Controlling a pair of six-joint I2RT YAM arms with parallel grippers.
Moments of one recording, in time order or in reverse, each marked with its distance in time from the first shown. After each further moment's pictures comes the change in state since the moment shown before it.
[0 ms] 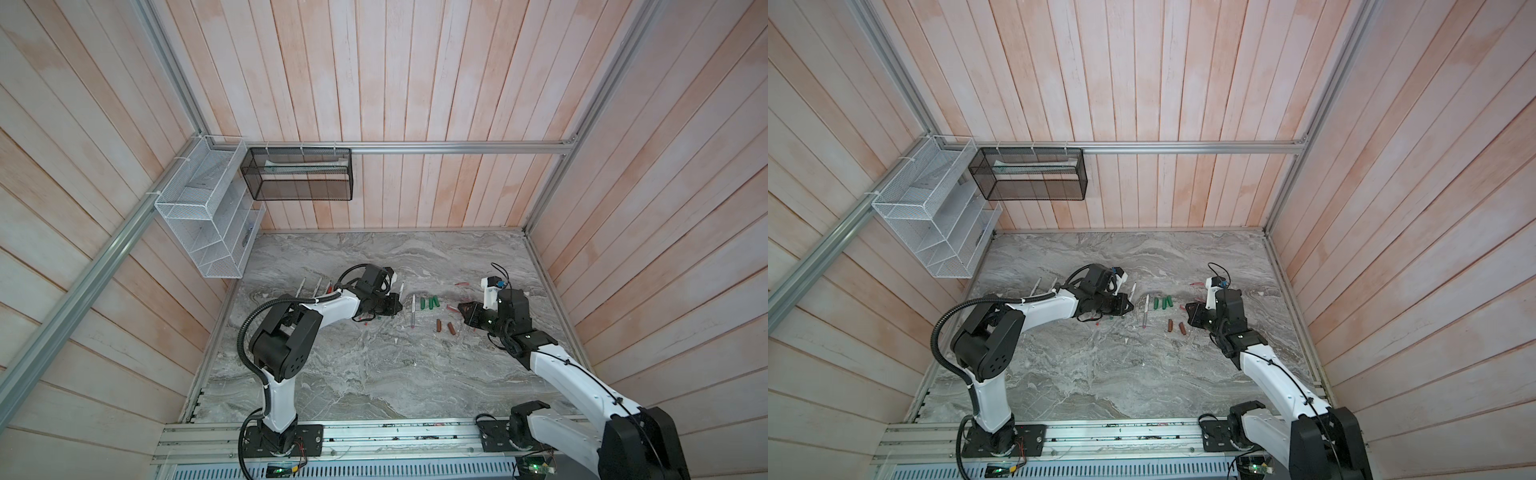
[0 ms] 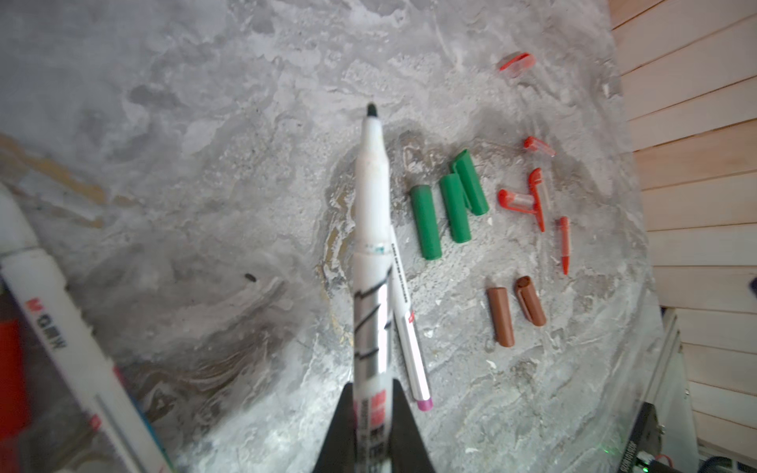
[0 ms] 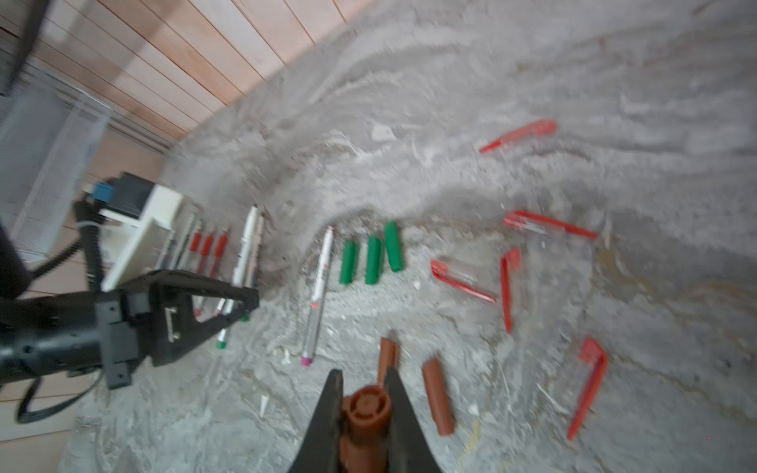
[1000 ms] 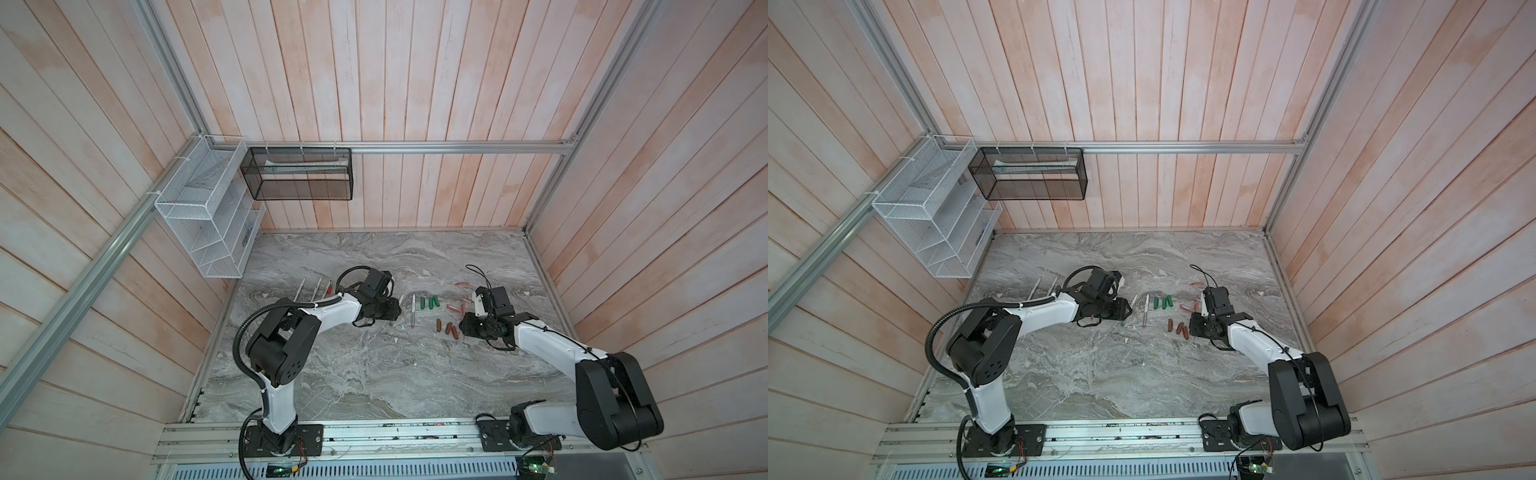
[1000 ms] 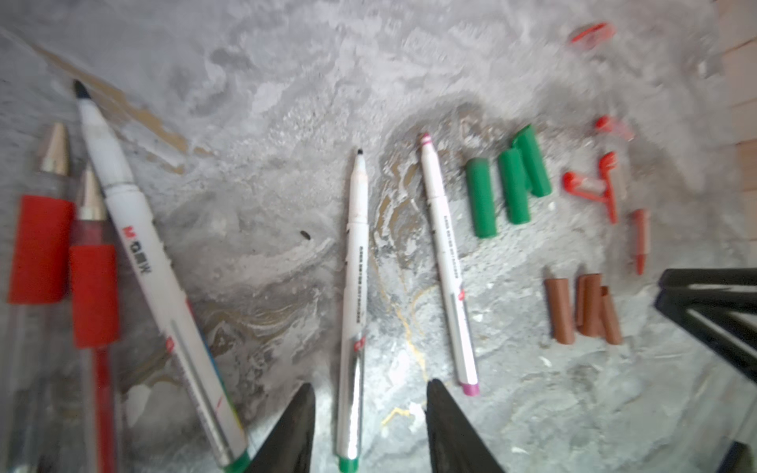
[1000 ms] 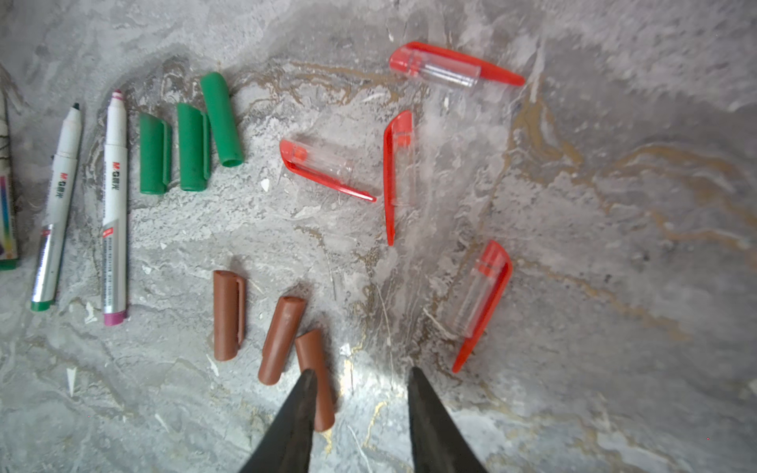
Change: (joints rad) left arm -0.031 -0.084 -0.054 -0.042 -0.145 0.013; right arm 0.000 0.257 0.129 -0.258 0.133 -0.143
